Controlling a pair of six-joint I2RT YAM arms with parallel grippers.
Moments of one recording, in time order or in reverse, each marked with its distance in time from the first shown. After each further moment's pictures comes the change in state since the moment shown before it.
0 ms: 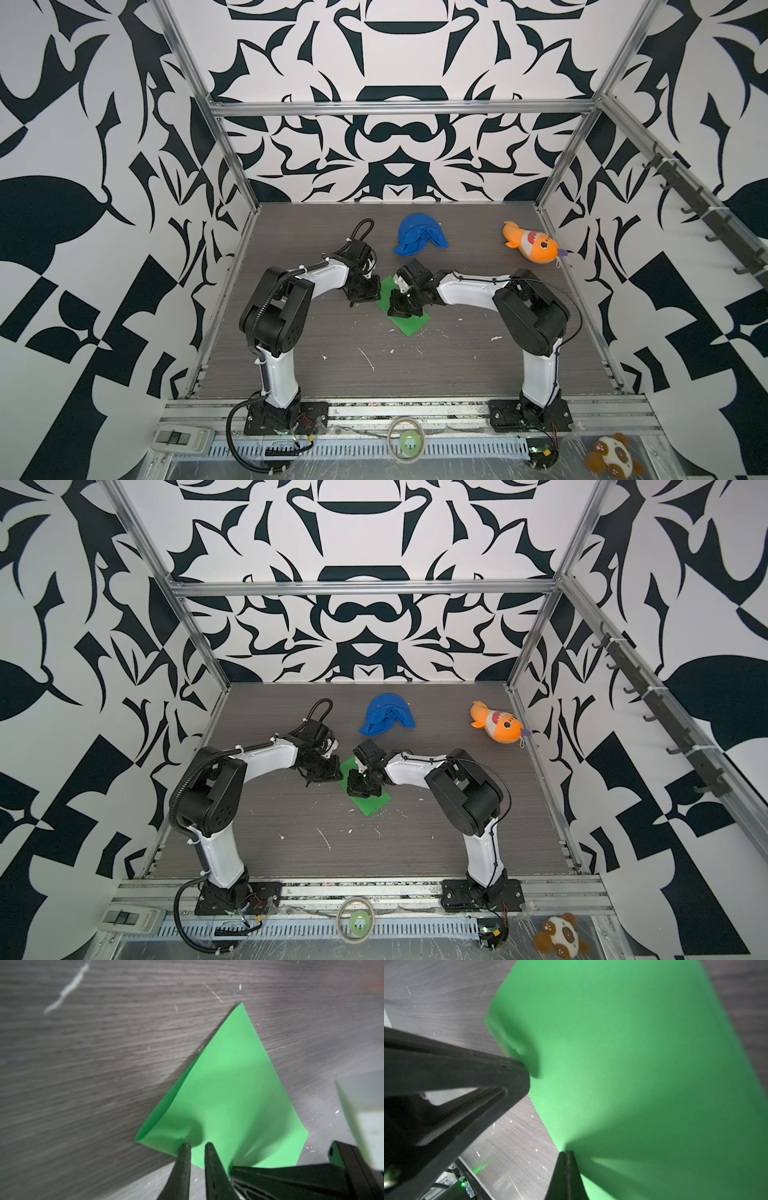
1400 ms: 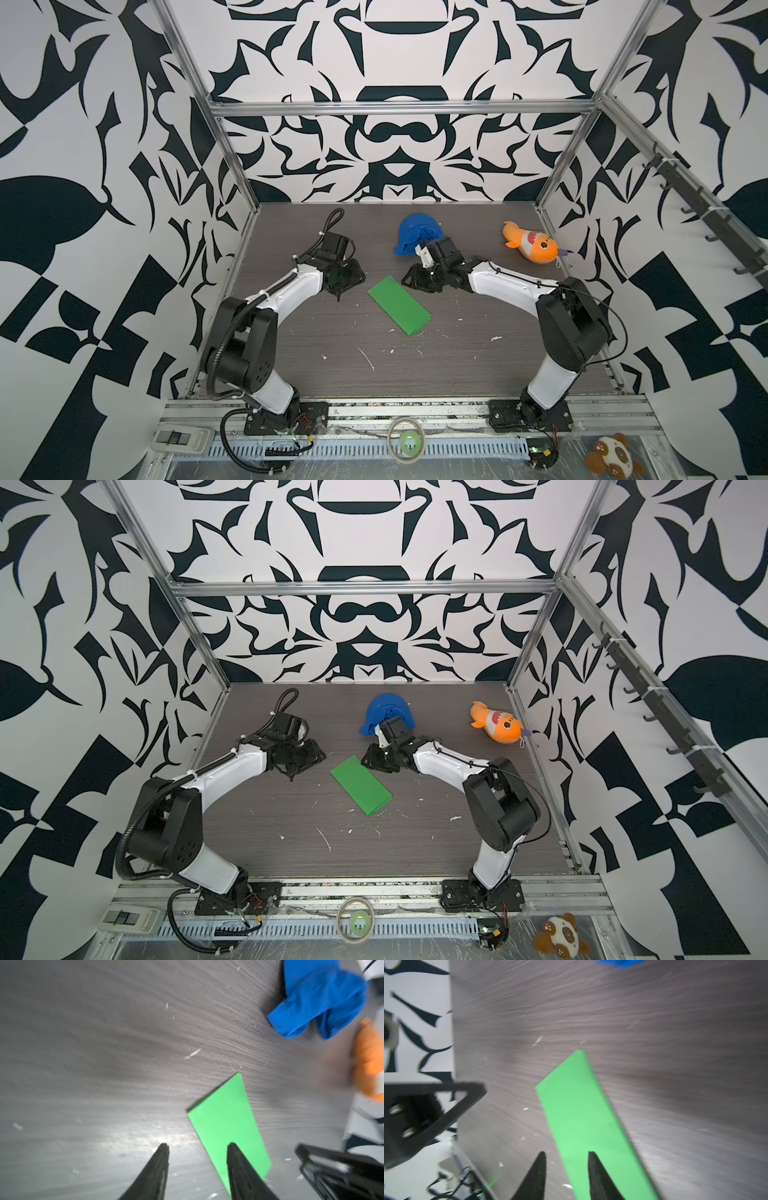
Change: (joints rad) left arm 0.085 -0.323 -0.177 0.085 -0.116 -0.353; right arm -0.205 -0.211 -0.039 -0.022 0.041 -0.148
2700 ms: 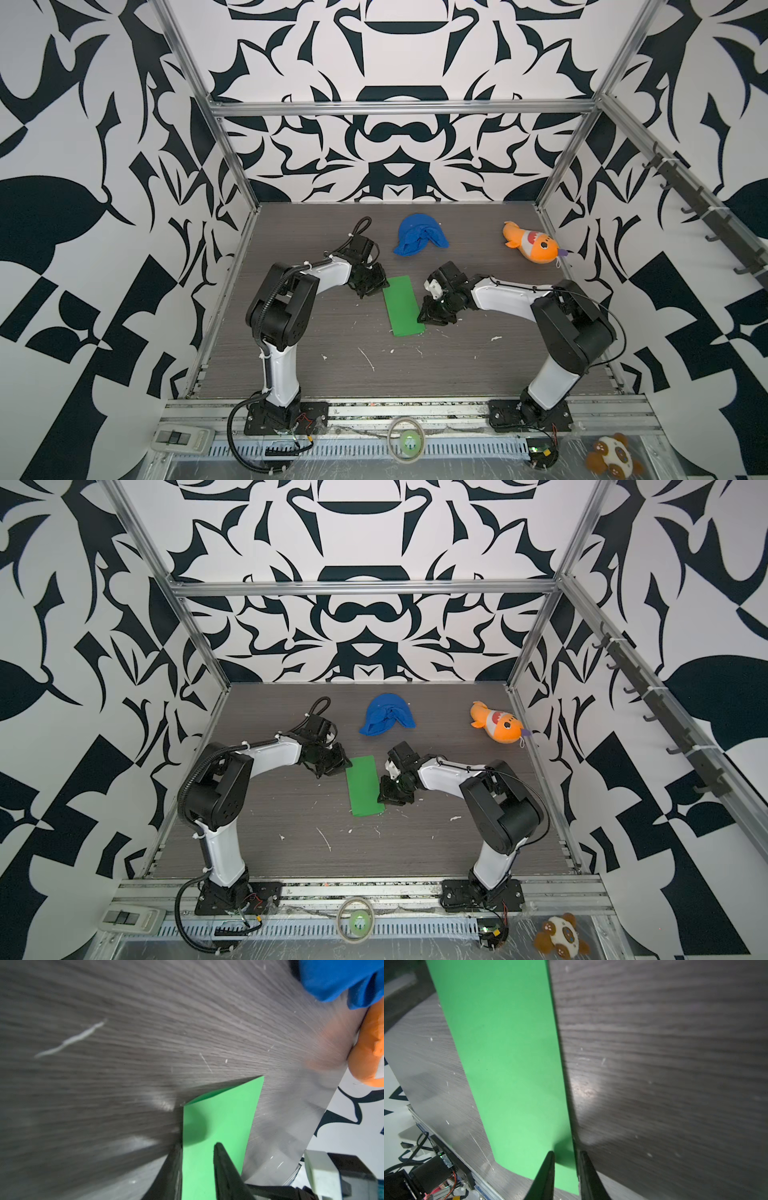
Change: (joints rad) left arm -0.084 0.365 0.219 0.060 0.170 -0.038; right arm 0.031 -0.039 -0.234 -0.068 -0.086 0.008
